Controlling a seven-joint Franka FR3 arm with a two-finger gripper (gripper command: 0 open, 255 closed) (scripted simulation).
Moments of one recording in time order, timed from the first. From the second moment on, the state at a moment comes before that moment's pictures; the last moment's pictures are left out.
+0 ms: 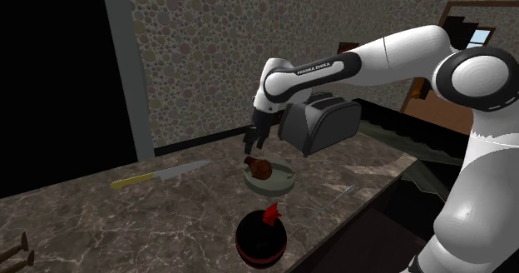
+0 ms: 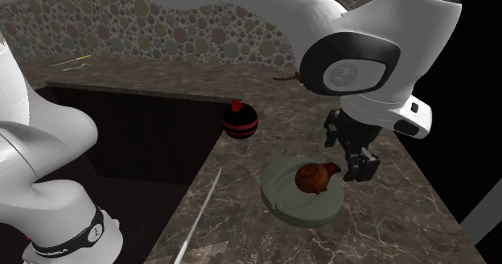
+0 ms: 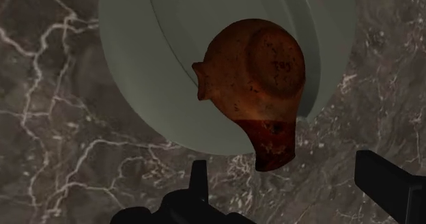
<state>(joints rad) -0.32 0.26 0.54 -1.86 0.14 2.11 -0.18</state>
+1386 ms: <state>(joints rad) -0.31 0.31 0.54 -1.89 0.13 2.19 -0.17</state>
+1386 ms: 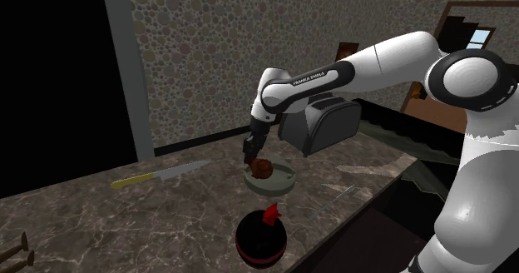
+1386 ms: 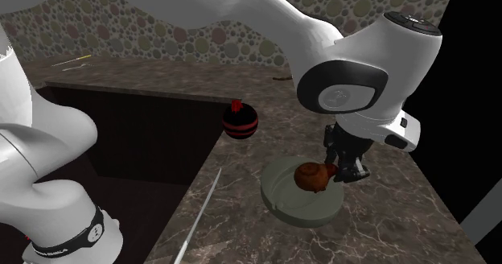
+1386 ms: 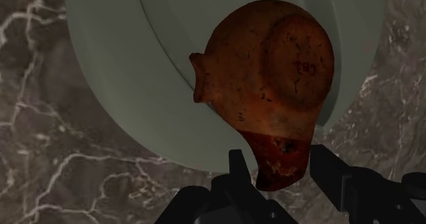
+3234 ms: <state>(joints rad) -0.30 -0.19 0.59 -2.26 0.16 2.28 -0.10</state>
